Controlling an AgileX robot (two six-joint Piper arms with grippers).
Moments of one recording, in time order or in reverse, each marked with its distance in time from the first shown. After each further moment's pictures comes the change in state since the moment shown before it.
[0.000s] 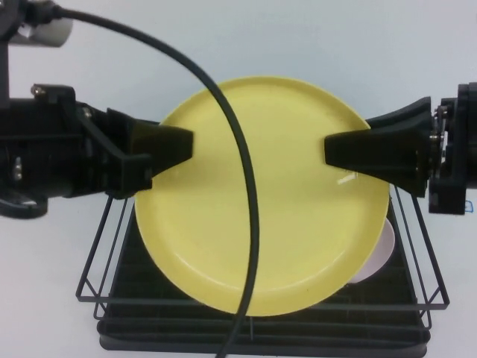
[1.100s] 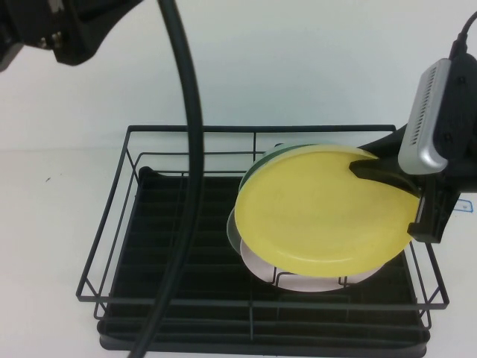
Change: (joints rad) right arm 0.015 0.081 -0.004 -0.438 -0.273 -0.322; left arm 0.000 -0.081 -0.150 -0.167 -0.162 0.049
